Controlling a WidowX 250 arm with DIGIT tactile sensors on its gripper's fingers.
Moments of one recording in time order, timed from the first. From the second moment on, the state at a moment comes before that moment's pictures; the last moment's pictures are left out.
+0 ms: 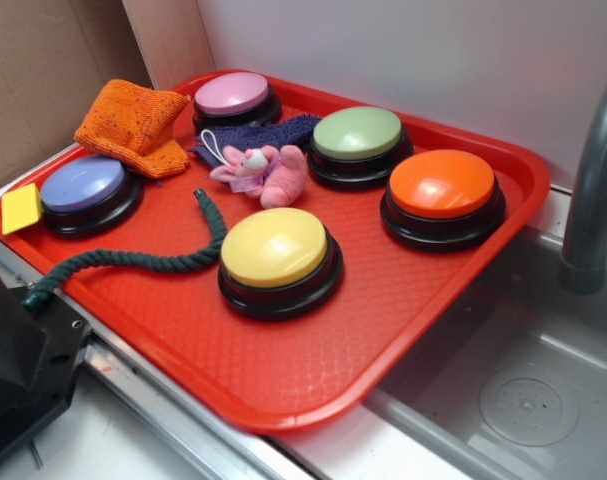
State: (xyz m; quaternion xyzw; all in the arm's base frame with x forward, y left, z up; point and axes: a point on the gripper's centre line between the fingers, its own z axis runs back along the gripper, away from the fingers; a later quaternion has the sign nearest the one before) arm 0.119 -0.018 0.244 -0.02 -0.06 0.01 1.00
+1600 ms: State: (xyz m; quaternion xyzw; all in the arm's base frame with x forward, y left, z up) arm 0.190 0.101 0.152 0.00 -0.08 0.31 0.95
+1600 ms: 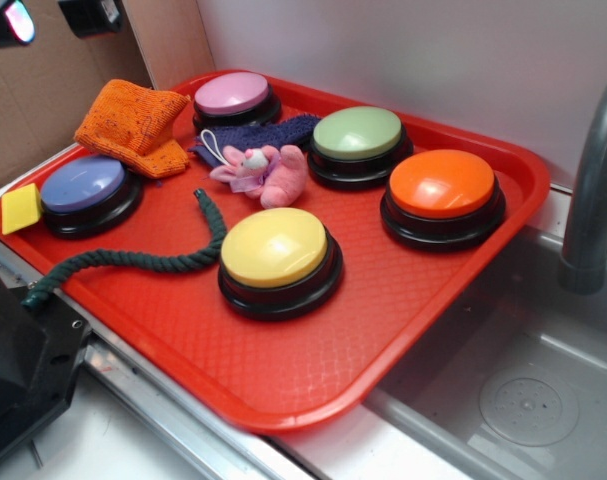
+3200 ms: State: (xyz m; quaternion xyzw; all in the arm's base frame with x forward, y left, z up) arm 0.219 0.136 0.053 -0.02 -0.09 0.36 0.93
